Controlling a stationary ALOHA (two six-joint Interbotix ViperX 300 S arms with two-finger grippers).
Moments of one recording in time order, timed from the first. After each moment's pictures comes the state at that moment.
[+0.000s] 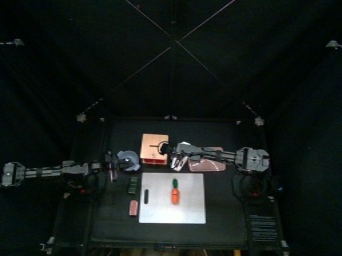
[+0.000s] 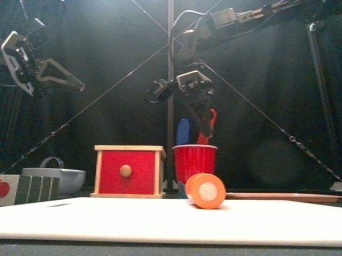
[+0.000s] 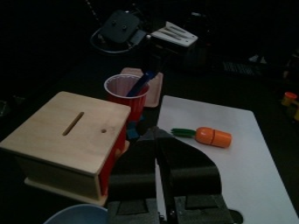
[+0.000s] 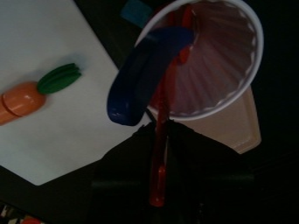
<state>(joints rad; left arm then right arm) 0.21 -0.93 1.31 -0.07 -0.24 0.00 -0.26 0.27 -0.10 -0.07 1.43 0.21</state>
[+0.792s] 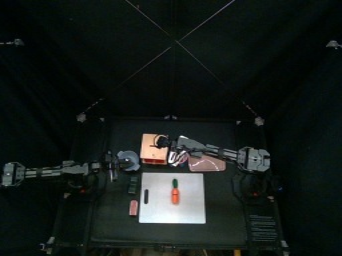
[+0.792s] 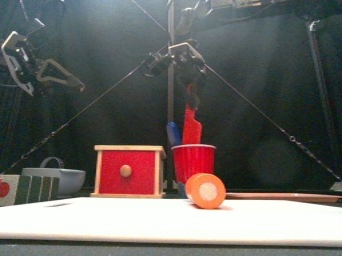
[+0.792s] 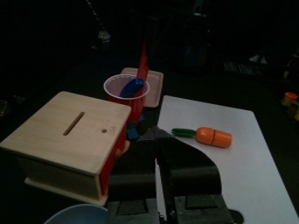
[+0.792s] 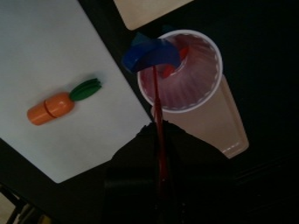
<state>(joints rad) 0.21 -0.93 1.31 -0.07 -0.24 0.00 -0.25 0.21 -0.33 -0.08 1.54 0.22</state>
